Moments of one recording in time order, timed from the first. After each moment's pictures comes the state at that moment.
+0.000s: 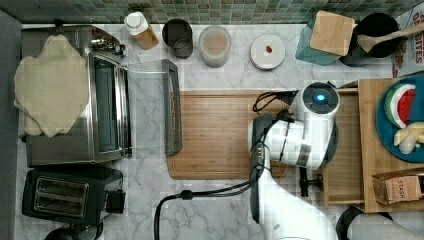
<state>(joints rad) -0.19 0.33 -0.17 -2.07 -0.16 0.71 -1.11</state>
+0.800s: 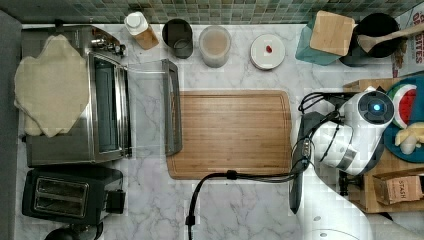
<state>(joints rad) -0.31 0.41 -0.23 -1.96 -0.15 0.80 -1.18</state>
